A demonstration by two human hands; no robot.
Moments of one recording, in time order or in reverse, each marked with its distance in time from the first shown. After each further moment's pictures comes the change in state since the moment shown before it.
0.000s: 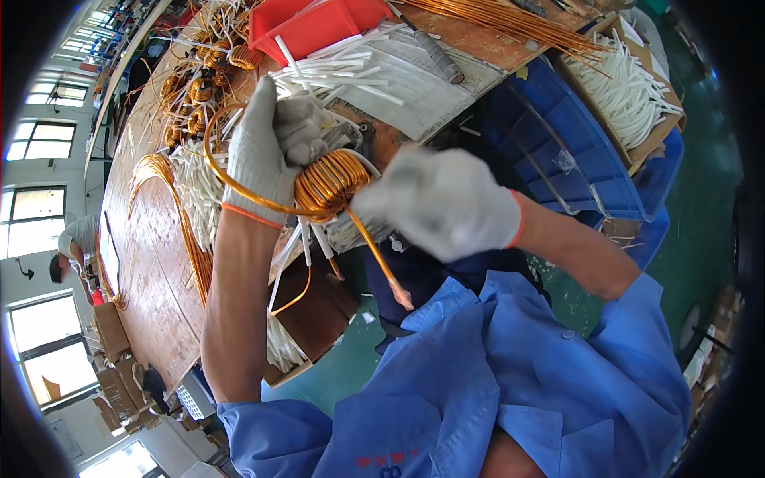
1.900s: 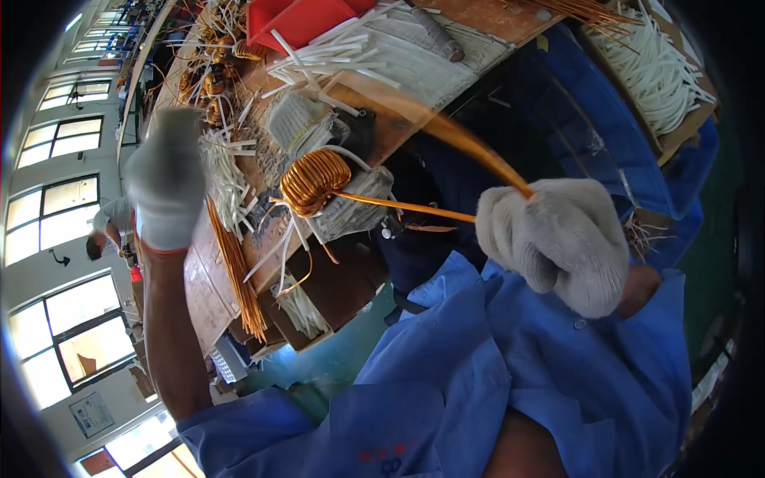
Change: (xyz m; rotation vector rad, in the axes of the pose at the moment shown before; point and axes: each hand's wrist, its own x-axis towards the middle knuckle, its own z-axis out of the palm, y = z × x) left_hand -0.072 0.100 -0.019 1.771 -0.107 1.119; right_hand -0.053 -0.056 -0.100 1.147 0.196 0.662
